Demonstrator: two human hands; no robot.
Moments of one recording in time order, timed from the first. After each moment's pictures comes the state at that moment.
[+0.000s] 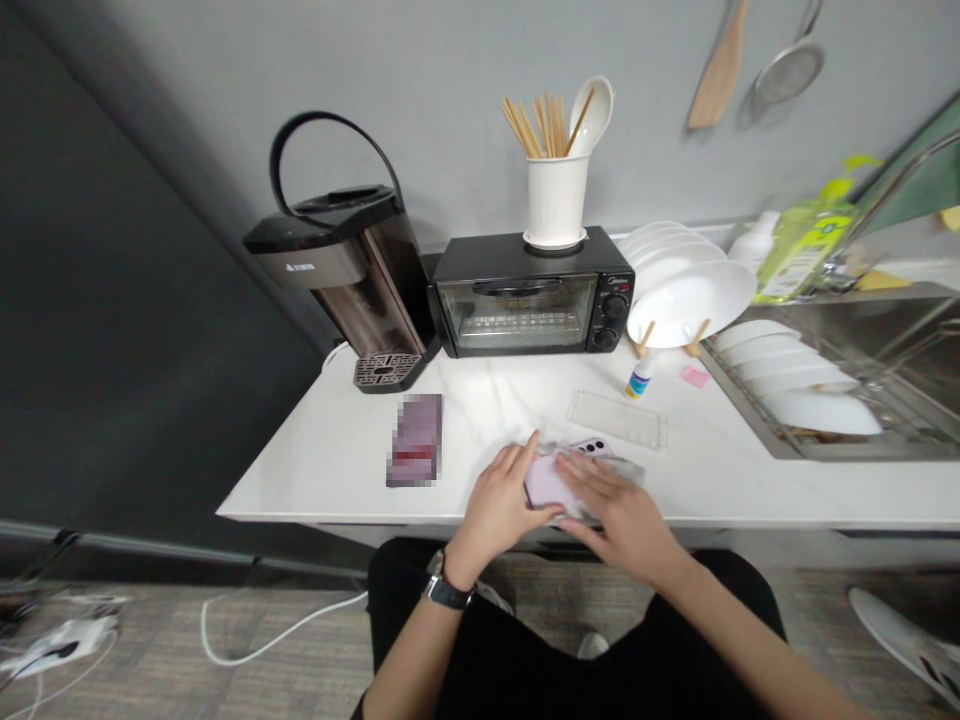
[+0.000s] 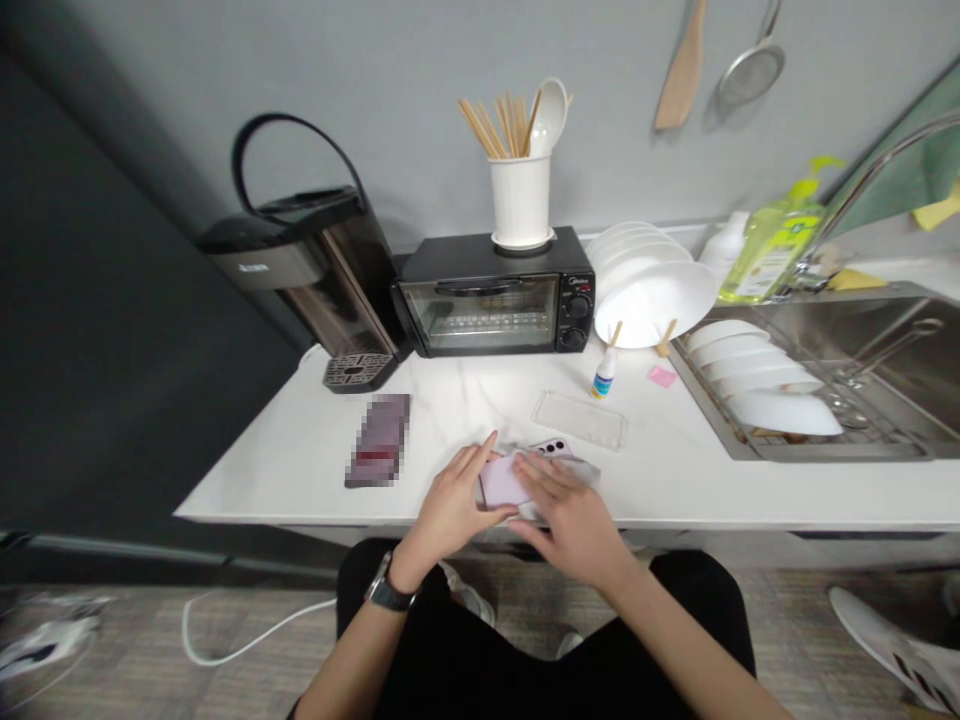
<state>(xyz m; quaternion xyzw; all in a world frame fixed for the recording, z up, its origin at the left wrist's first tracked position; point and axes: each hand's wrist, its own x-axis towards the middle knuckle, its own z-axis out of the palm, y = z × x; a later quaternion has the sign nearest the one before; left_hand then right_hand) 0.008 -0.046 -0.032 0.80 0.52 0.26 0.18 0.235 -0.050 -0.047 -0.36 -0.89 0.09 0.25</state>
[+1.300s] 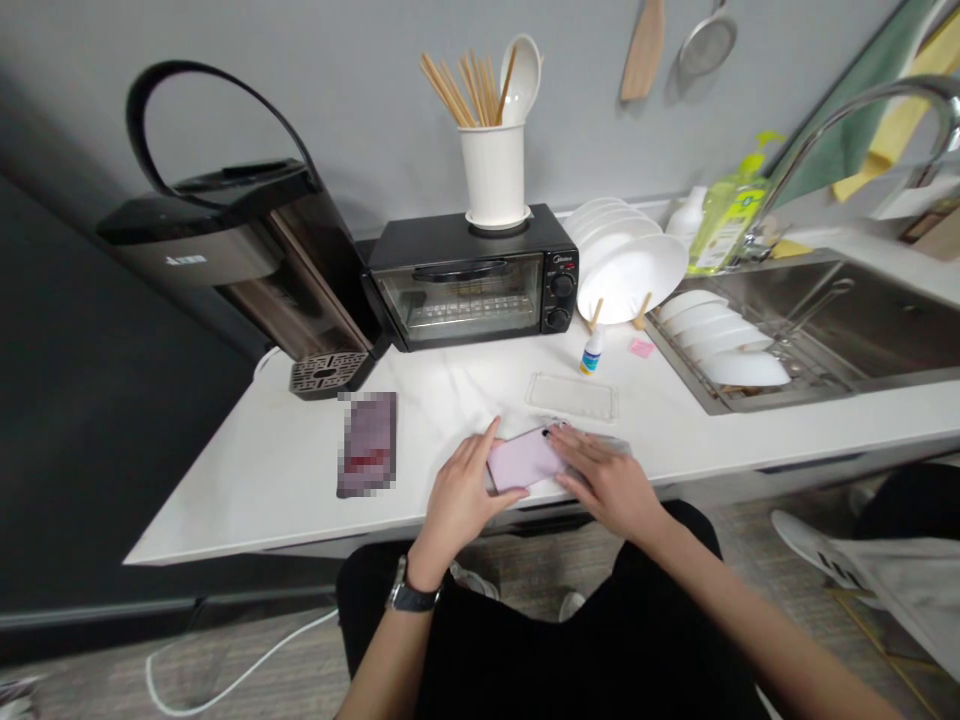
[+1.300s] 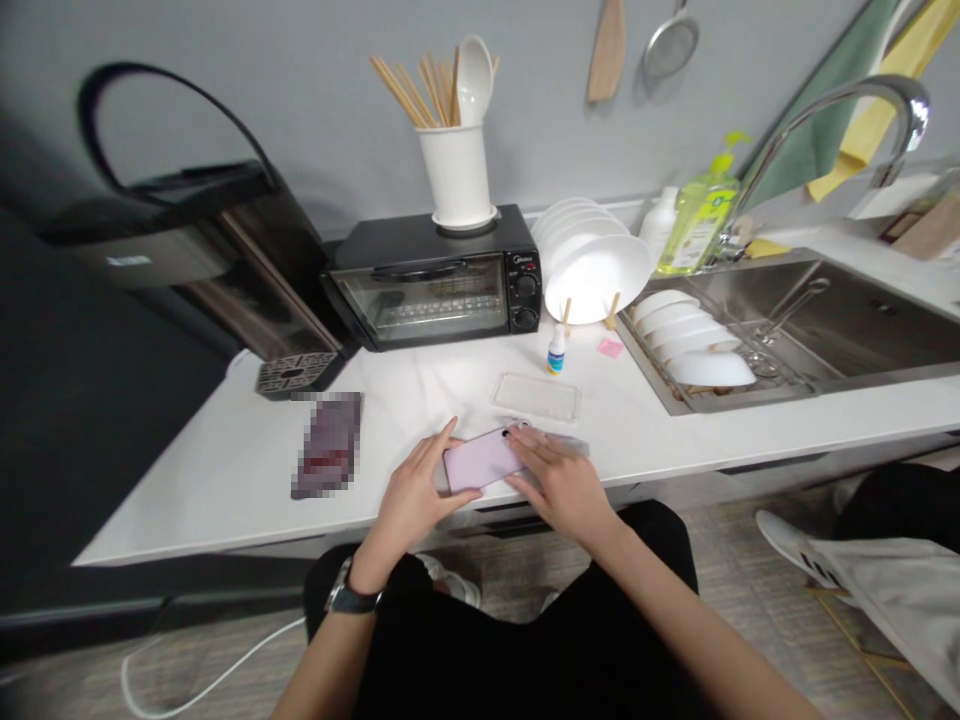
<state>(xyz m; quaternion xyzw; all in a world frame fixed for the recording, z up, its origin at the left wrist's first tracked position) 0.007 -0.041 -0.036 0.80 0.51 0.27 0.16 0.261 -0.046 -0.044 -0.44 -0.86 0.08 0.24</state>
